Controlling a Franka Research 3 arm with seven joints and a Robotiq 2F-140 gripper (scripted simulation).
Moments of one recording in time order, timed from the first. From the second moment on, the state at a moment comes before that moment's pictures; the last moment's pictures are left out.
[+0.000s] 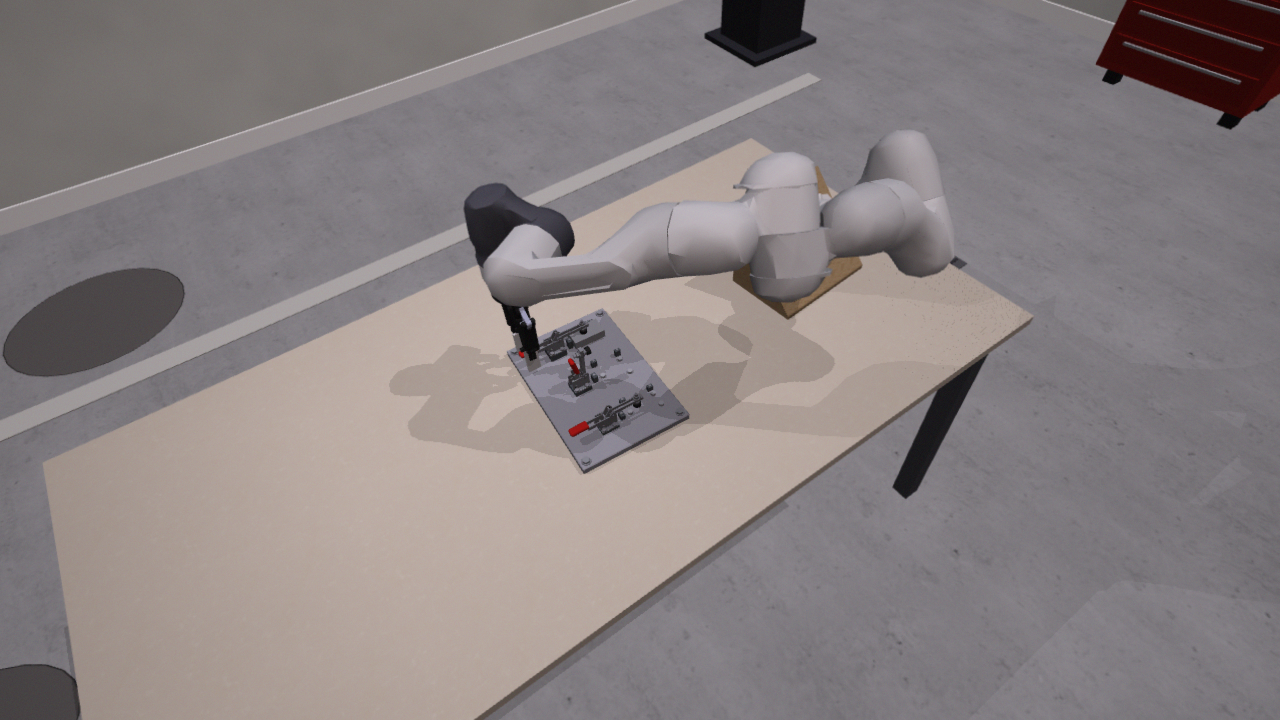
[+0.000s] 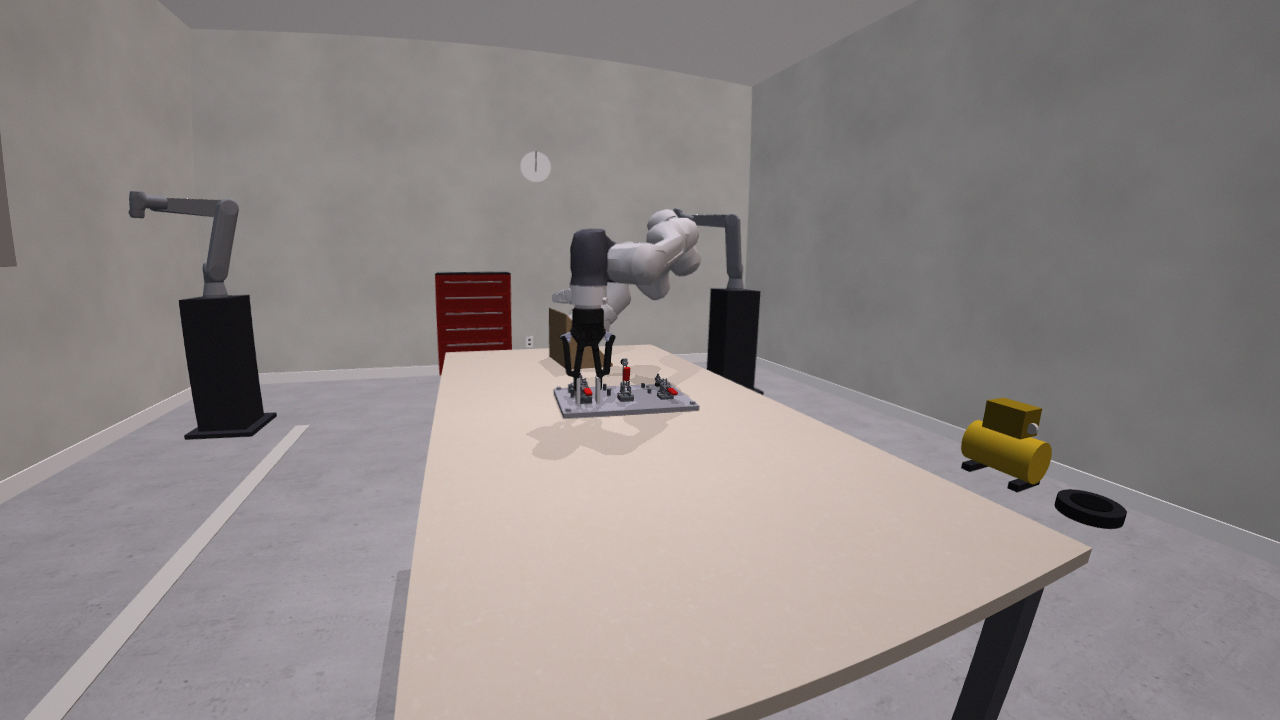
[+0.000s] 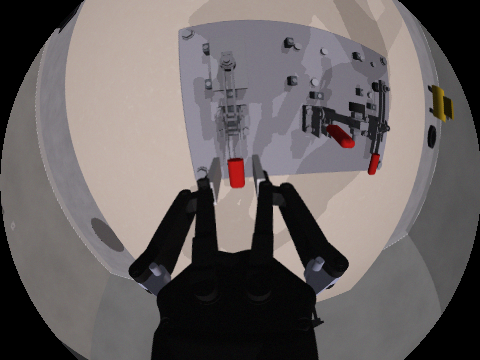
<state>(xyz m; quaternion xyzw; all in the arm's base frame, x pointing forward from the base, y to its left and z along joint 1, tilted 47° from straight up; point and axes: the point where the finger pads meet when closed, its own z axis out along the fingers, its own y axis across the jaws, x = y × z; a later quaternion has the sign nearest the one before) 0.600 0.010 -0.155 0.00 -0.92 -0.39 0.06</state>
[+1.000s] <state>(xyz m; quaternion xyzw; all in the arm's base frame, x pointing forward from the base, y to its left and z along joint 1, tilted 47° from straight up) 0.601 0.007 -0.153 0.00 -0.92 -0.39 0.06</state>
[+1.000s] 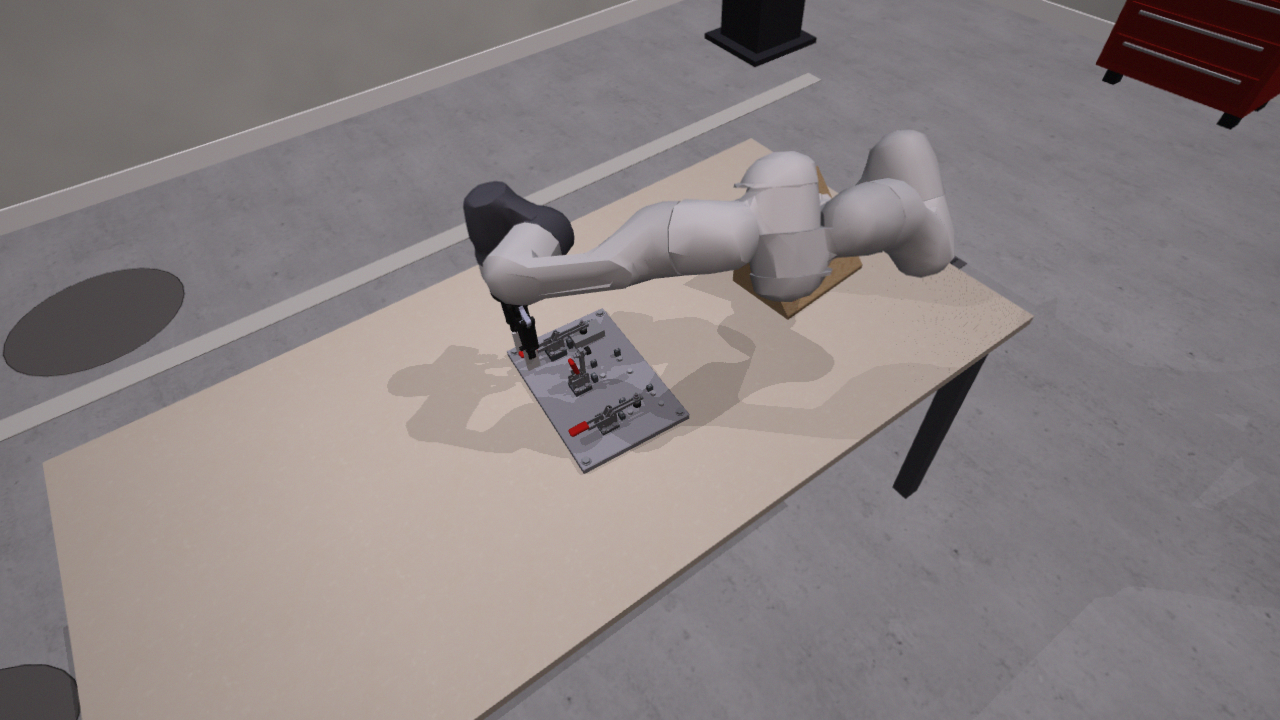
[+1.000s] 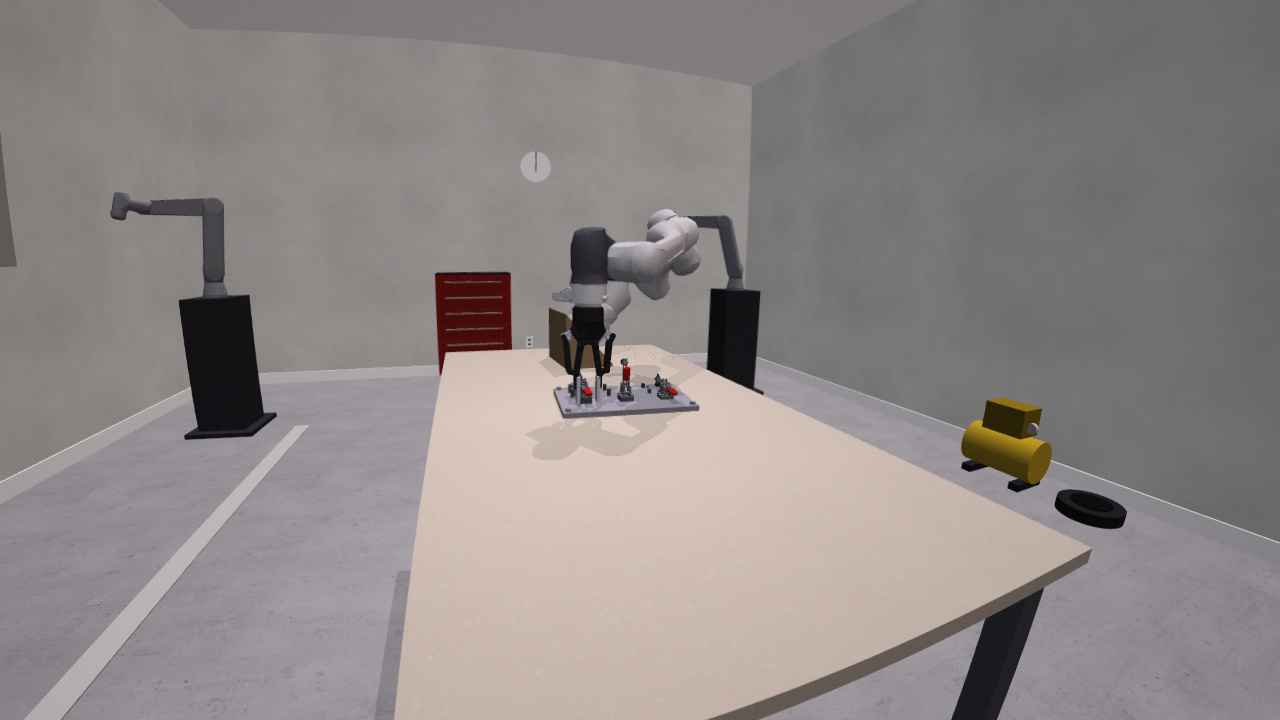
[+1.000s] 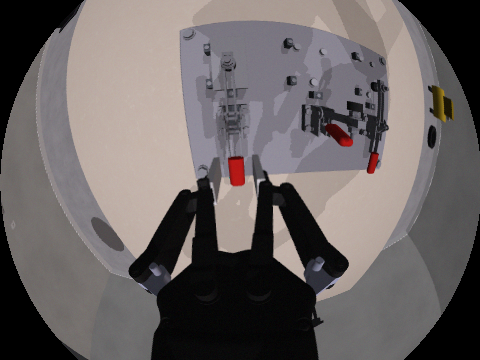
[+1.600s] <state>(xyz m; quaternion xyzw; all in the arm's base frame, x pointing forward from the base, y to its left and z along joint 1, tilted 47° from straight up) 0.609 -0.031 -0.119 0.00 -0.92 -0.39 0.05</state>
